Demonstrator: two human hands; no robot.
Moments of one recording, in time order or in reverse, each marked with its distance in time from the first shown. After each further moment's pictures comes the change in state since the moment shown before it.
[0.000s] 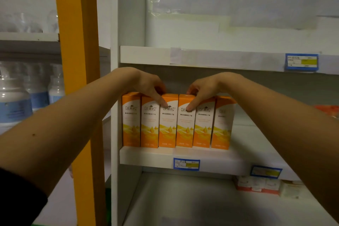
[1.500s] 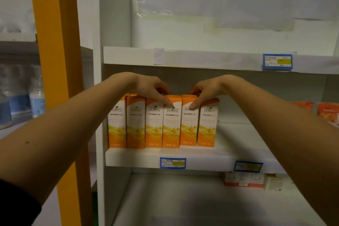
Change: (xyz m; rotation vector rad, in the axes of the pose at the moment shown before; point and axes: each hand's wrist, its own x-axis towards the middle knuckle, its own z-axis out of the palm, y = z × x) left_hand 0.009 0.029 0.006 -0.094 0.029 0.113; right_hand -0.015 0.039 0.003 0.036 0.056 0.063
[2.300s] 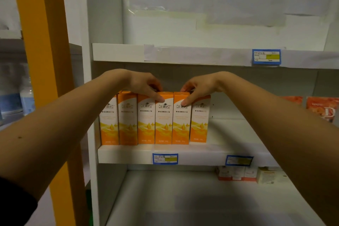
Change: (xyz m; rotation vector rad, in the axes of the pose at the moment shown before) left_hand 0.004 0.006 0.002 0.021 0.016 0.004; right_hand -0.008 0.006 0.004 0.111 0.013 -0.085
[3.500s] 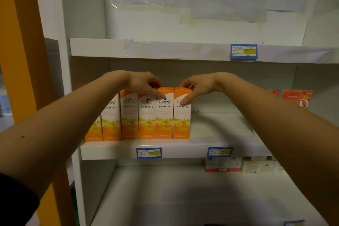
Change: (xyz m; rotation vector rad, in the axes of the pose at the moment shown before) left_hand 0.018 0.032 0.014 0.006 0.012 0.099; right_hand -0.022 0.037 0.005 0.039 0.041 -0.034
